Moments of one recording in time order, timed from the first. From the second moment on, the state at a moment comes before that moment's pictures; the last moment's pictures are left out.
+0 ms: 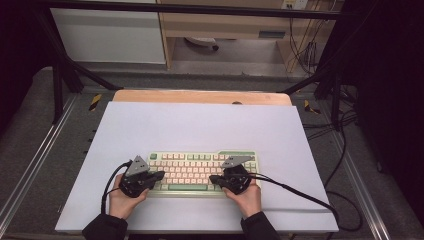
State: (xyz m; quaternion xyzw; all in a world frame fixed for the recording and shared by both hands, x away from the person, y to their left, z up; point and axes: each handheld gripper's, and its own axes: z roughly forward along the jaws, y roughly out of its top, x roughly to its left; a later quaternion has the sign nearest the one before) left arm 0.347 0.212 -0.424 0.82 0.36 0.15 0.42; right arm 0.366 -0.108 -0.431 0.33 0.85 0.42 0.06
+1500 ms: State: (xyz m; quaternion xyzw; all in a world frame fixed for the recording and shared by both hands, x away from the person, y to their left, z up) left arm 0.348 0.182 -0.431 0.83 0.34 0.13 0.42; right arm 0.358 -0.144 -0.420 0.34 0.83 0.44 0.07
